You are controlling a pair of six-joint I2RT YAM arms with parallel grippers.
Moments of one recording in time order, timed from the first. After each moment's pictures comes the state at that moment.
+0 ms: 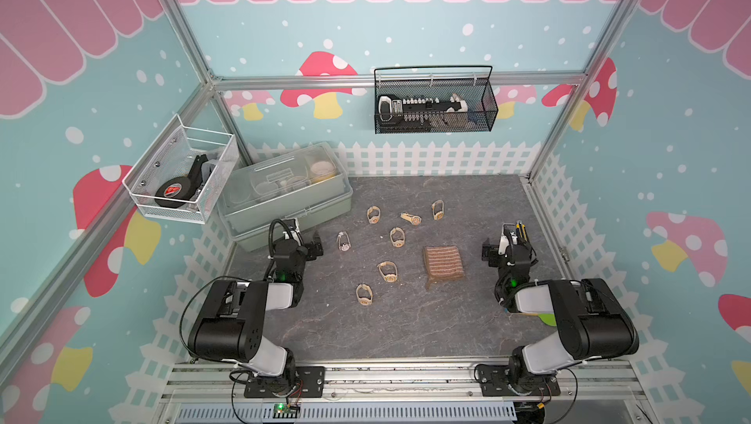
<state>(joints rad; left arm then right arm) -0.02 1.53 0.39 0.82 -0.12 -0.07 0.03 1.53 0.32 0.88 0.29 -0.10</state>
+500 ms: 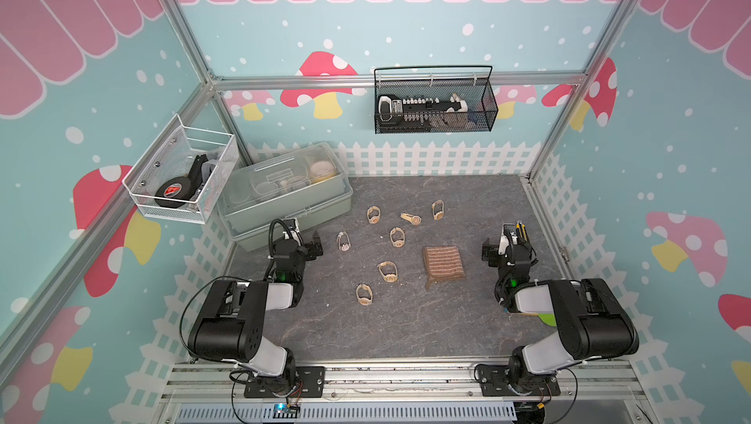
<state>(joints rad) -0.02 1.53 0.39 0.82 -0.13 -0.07 0.03 1.53 0.32 0.88 0.29 -0.10</state>
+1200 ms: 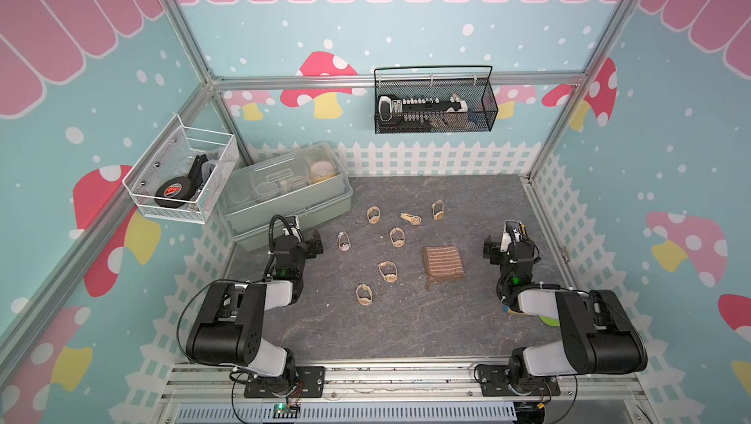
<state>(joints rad) -0.02 1.49 0.45 0.69 -0.13 -0.07 0.03 1.42 0.36 0.74 0.29 -0.10</state>
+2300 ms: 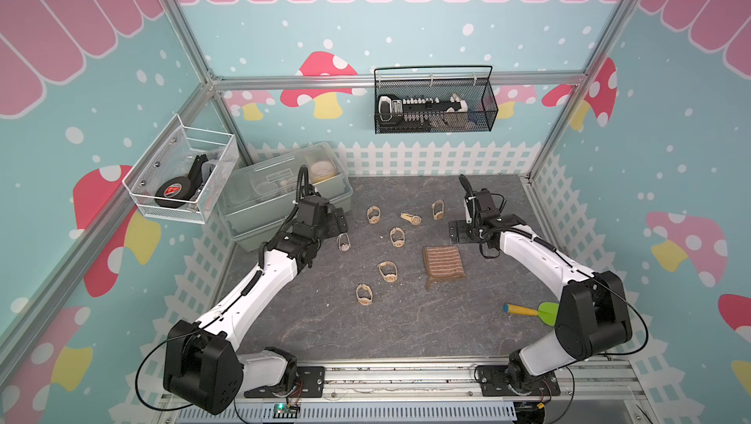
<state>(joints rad) -0.34 1.30 1.05 -0.43 -0.28 -0.46 0.32 1.55 1.16 -0.61 0.17 0.20</state>
